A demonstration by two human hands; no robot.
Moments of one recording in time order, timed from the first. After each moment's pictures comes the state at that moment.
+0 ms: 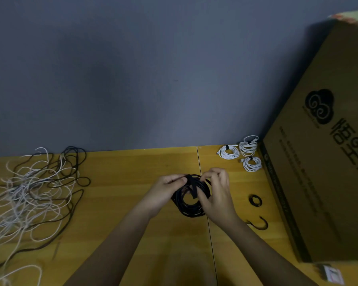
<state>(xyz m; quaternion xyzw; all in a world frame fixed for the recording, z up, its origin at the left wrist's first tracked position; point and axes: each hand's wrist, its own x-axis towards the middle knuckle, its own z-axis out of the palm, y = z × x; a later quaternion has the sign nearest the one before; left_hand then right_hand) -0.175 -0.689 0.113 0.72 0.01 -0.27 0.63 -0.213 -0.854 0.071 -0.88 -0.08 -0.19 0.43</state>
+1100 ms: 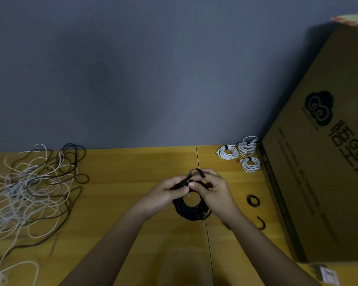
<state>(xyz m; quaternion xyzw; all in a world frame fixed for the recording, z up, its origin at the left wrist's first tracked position) -0.185 -0.684 0.118 0.74 -0.11 -0.30 0.59 -0.204 -0.854 0.089 -0.79 -0.02 -0.04 0.61</state>
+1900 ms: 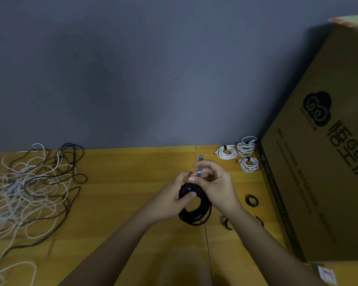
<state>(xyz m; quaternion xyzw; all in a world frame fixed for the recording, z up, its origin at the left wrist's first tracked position) -0.195 -0.695 0.117 0.83 -0.22 -0.19 0.48 -0.198 -0.854 0.115 -0.75 0.01 -0.05 0.66</state>
